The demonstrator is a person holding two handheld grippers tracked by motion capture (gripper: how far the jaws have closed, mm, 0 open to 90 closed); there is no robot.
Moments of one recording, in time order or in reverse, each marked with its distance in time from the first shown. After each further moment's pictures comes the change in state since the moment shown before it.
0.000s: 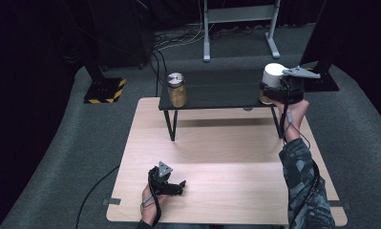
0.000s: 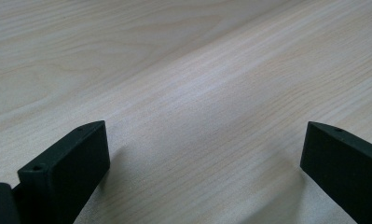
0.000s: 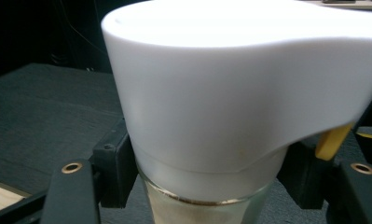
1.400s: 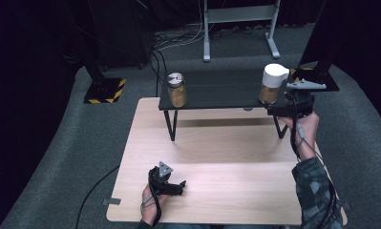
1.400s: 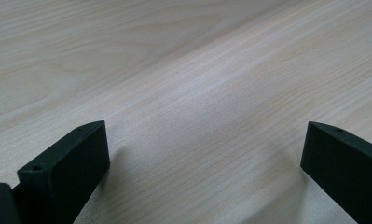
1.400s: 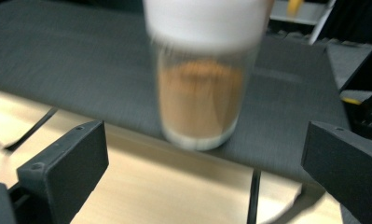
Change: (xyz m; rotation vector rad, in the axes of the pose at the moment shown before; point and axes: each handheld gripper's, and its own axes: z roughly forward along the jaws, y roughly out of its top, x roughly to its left) left arm -0.002 0.001 0.000 0.003 0.006 0.006; right arm 0.004 0.003 -0.048 0.193 -0.010 -0.046
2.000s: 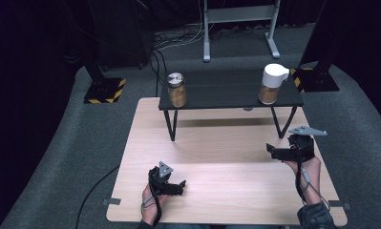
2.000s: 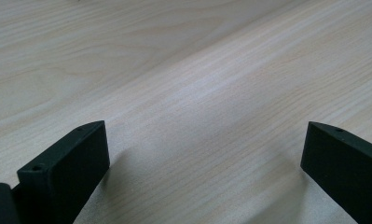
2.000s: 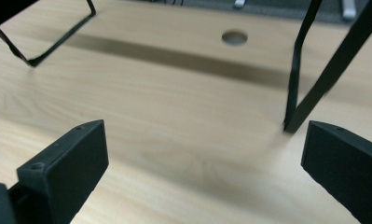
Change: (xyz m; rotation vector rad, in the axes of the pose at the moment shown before) left arm -0.003 0.000 0.000 -0.005 0.009 0.012; right arm -0.002 -0.108 -0.010 0.135 0.075 0.079
